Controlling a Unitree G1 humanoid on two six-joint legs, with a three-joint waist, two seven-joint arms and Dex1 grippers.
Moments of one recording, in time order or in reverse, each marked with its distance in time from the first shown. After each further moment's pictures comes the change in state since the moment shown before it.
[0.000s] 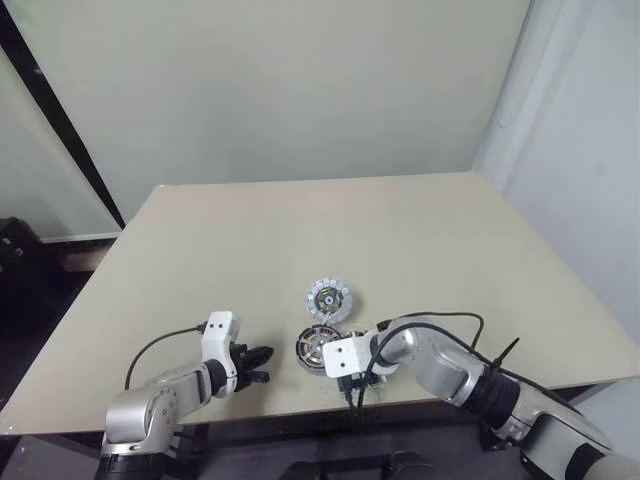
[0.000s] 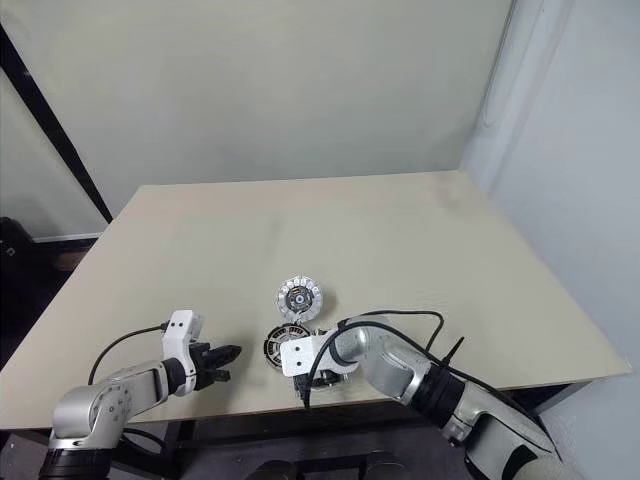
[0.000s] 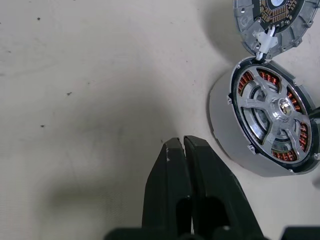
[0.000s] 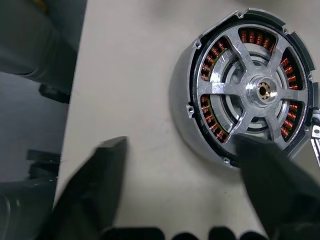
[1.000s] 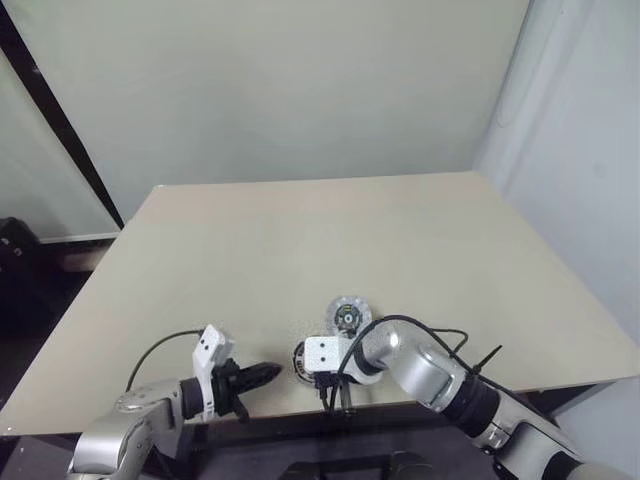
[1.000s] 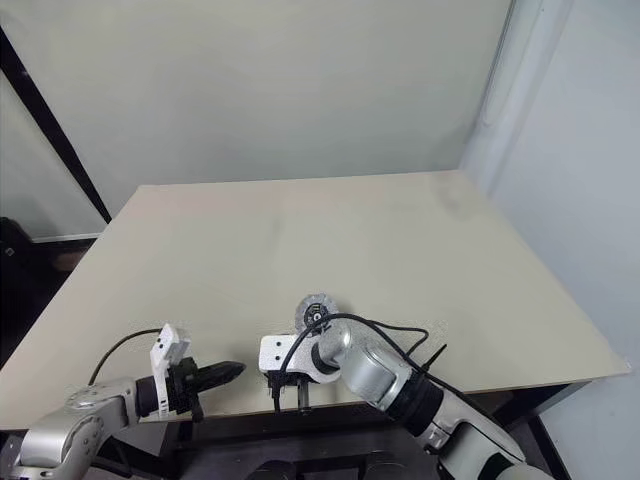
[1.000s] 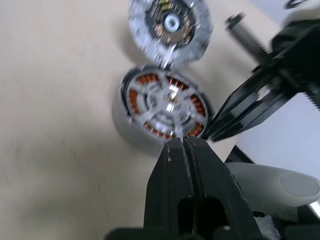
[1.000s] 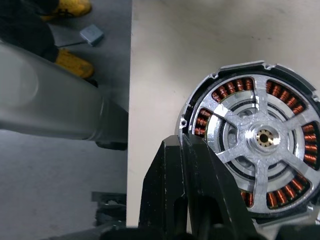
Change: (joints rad) left arm 0.173 0.171 -0.069 -0.009 0.005 -0.431 -0.526; right arm 0.022 0.162 -0.072 -0.031 0.109 0.280 0.110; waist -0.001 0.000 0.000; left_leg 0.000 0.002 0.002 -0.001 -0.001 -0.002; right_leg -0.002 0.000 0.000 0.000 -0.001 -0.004
